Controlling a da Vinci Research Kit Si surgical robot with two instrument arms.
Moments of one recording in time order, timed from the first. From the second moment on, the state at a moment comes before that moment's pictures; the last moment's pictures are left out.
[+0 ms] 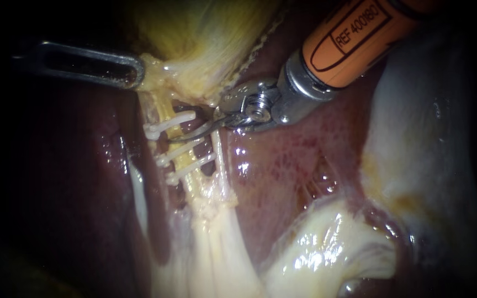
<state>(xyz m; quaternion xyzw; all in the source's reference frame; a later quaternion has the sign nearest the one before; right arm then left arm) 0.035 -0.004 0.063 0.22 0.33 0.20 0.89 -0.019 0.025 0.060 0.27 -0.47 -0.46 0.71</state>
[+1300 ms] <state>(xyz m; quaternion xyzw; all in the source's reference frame) 0.036 -0.005 0.062 0.44 0.54 0.09 0.72 -0.019 0.025 0.060 0.27 -0.47 -0.46 0.71</state>
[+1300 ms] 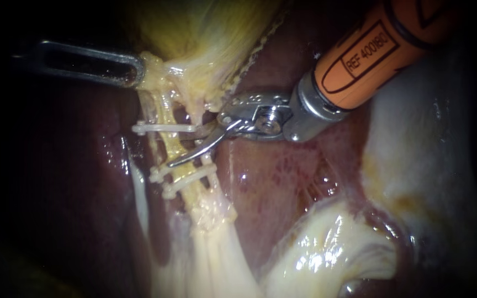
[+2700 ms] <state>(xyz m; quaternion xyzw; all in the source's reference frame) 0.039 -0.006 0.056 0.51 0.58 0.19 0.61 -0.019 0.025 0.060 0.27 -0.46 -0.46 0.71</state>
